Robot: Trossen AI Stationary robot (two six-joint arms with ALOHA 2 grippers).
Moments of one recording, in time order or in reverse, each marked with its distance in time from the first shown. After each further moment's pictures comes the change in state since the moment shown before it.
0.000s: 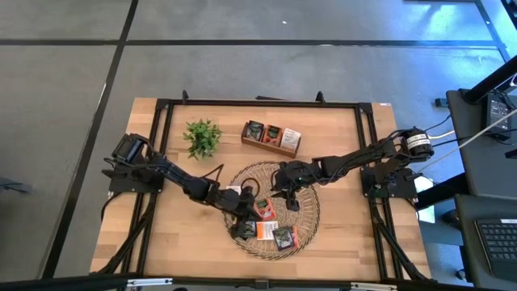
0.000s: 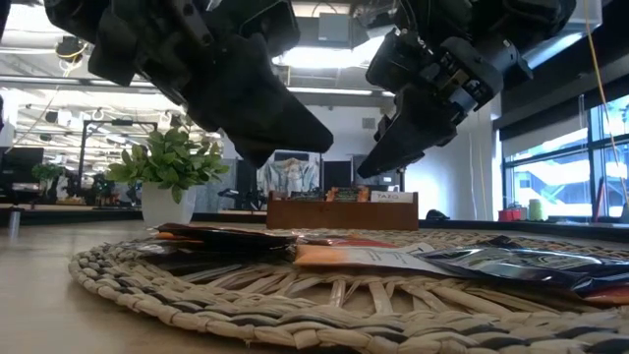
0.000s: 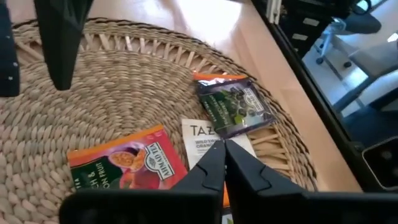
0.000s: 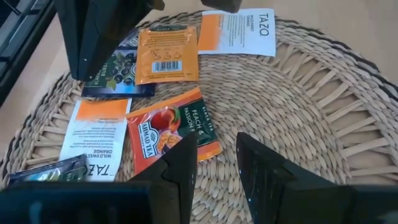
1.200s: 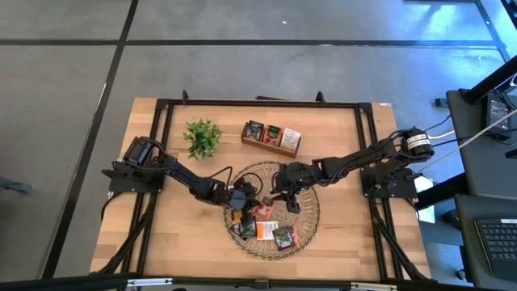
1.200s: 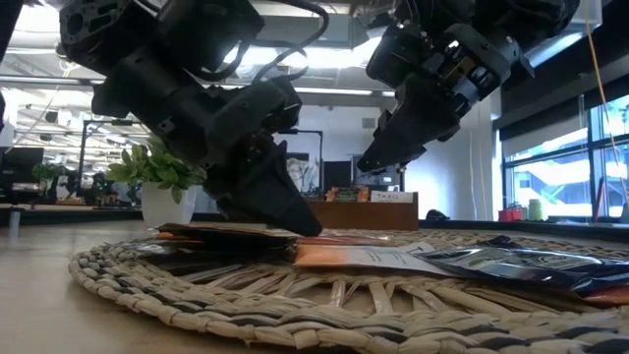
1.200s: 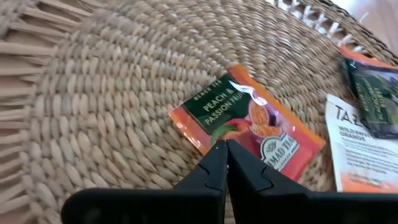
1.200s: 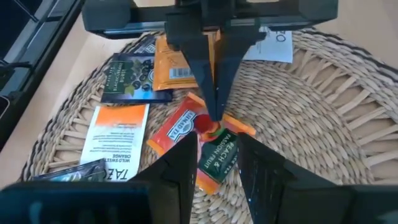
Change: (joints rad) left arm 0.042 0.106 0.000 -0.084 -0.253 -0.233; right arm 0.014 0.000 0.000 0.023 -0.026 0.025
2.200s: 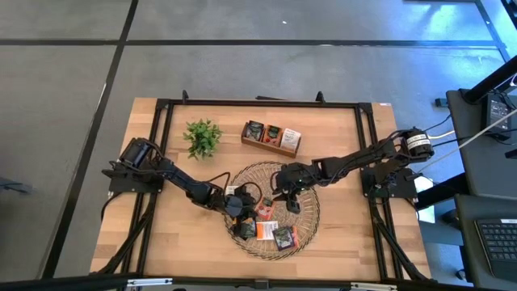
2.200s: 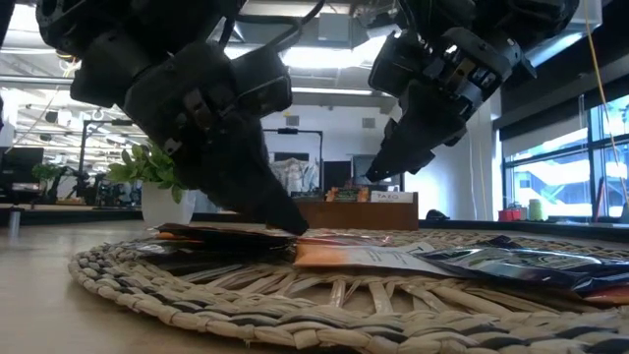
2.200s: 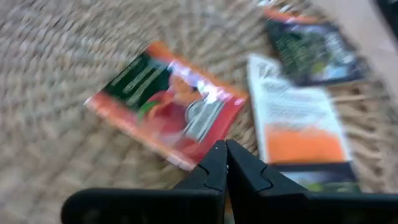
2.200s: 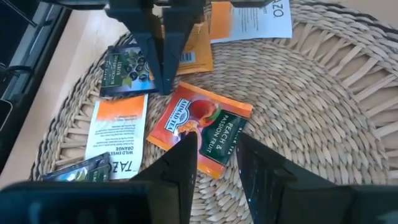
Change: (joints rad) left arm -0.061 -0.023 0.000 -0.018 0.100 0.108; right arm 0.000 0.000 0.000 -0.043 -0.008 0.083
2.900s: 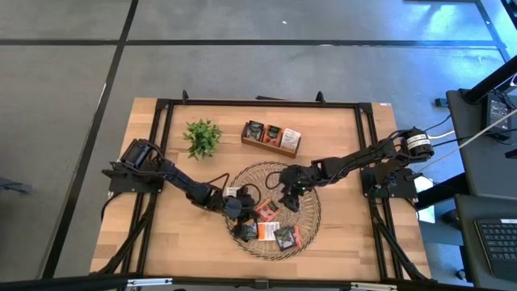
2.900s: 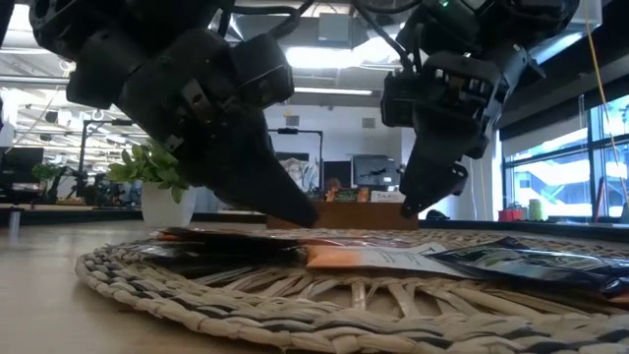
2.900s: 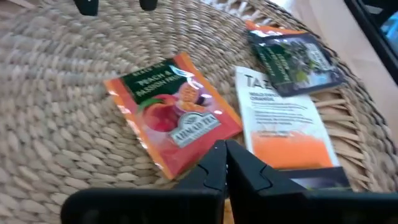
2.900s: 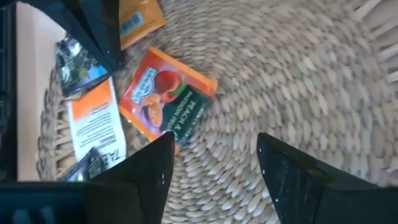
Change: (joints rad) left arm -0.014 0.014 -0.001 0.078 -0.017 0.039; right arm 0.001 0.000 0.000 -0.166 0.027 0.313
